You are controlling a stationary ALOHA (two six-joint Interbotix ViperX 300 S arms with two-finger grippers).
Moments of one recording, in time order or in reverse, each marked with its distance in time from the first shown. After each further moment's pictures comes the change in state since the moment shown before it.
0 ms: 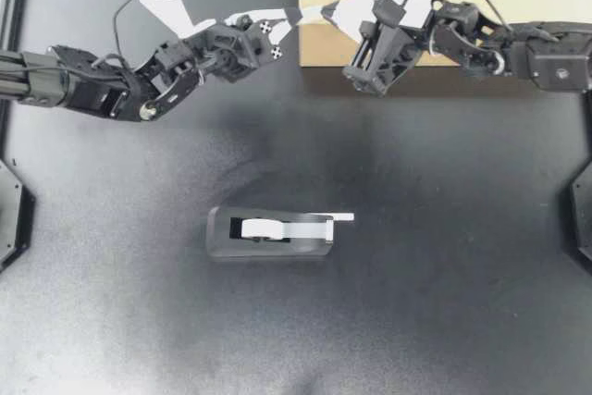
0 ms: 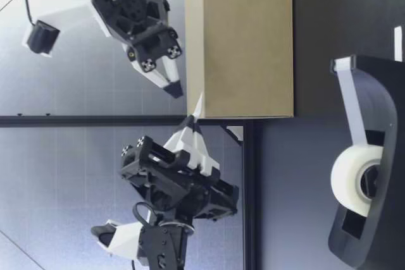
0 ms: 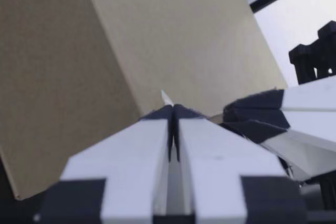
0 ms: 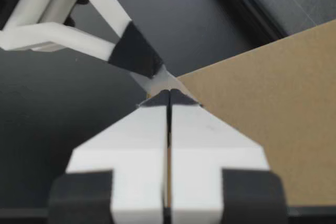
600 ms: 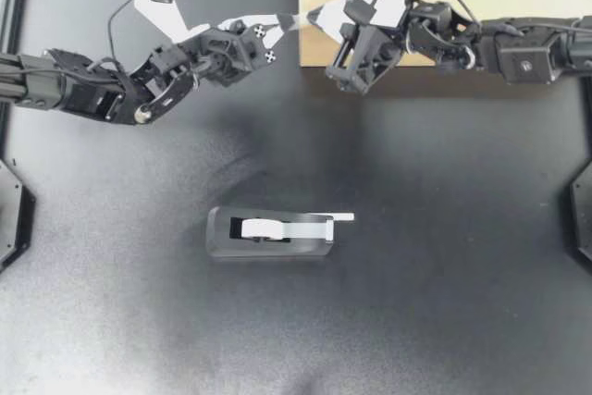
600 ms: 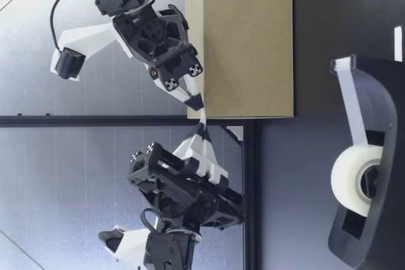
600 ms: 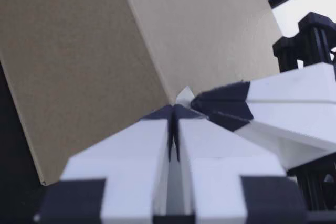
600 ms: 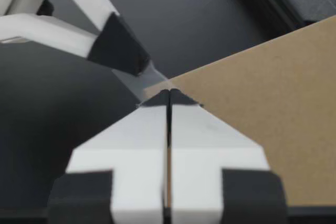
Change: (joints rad) left arm 0.000 0.002 0.028 -0.018 0.000 0.002; right arm -0.017 0.103 -0.069 -0.002 0.031 -0.002
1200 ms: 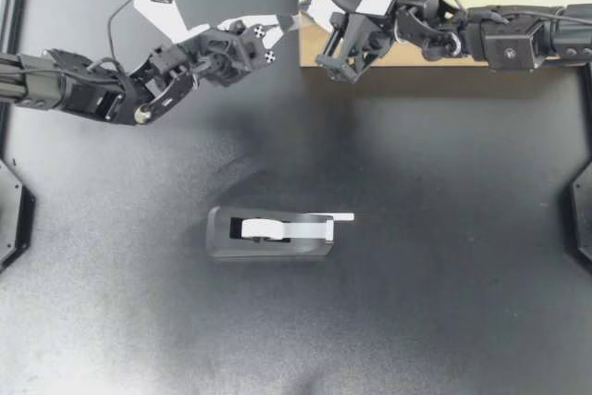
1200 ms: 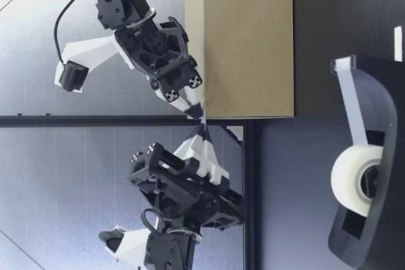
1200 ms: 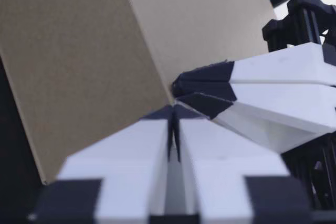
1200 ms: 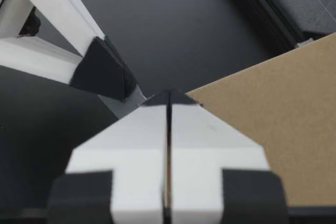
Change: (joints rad) left arm 0.002 -0.002 0.002 -0.002 0.002 0.005; right arm -0.018 0.046 -0.061 -0.014 0.034 -0.002
